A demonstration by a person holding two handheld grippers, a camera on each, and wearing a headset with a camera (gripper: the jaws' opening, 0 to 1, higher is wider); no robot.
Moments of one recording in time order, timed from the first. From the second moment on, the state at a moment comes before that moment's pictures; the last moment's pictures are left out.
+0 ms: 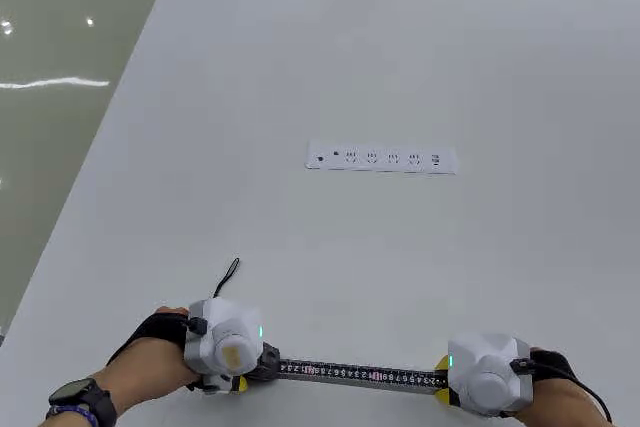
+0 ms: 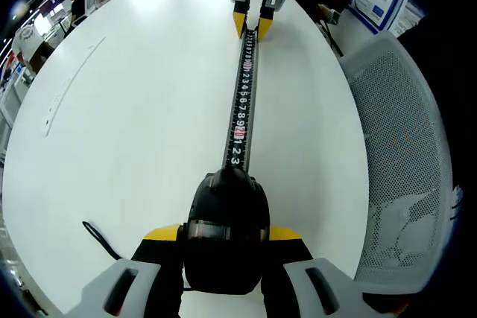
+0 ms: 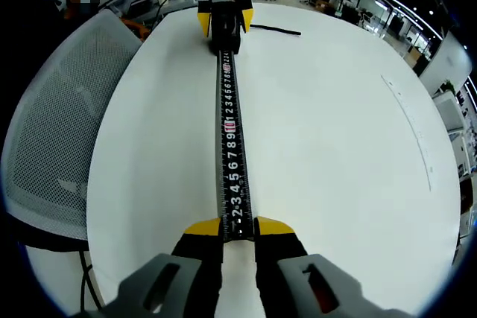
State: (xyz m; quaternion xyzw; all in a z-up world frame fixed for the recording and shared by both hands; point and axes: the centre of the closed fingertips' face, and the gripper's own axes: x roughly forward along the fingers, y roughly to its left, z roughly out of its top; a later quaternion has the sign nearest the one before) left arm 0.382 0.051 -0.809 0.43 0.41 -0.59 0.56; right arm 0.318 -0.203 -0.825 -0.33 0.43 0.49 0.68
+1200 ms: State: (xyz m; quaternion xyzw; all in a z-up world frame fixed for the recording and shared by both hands) left arm 0.379 0.048 -0.784 0.34 0.37 -0.56 0.66; right arm 0.323 -0.189 -0.807 -0.24 0.43 0.43 0.75
